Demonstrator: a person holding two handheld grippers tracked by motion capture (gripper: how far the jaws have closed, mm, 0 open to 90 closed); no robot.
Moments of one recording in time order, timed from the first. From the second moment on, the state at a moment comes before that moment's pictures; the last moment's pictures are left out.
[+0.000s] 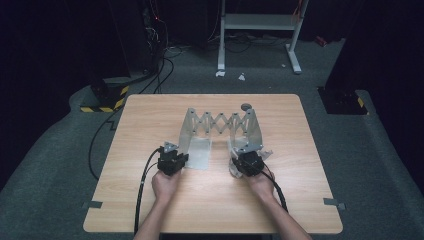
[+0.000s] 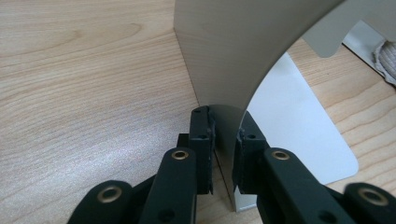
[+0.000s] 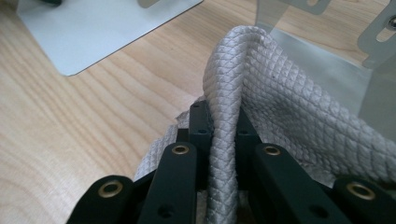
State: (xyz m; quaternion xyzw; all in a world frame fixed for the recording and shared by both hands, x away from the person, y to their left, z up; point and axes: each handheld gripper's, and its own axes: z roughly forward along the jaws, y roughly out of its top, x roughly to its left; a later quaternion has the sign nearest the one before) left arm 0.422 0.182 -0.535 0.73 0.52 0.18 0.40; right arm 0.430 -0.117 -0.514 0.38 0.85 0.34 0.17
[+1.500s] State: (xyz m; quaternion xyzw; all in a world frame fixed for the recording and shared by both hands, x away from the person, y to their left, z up) left arm 0.422 0.182 -0.535 0.73 0.52 0.18 0.40; right arm 0.456 -0.114 -0.502 0.44 0.82 0.30 0.18
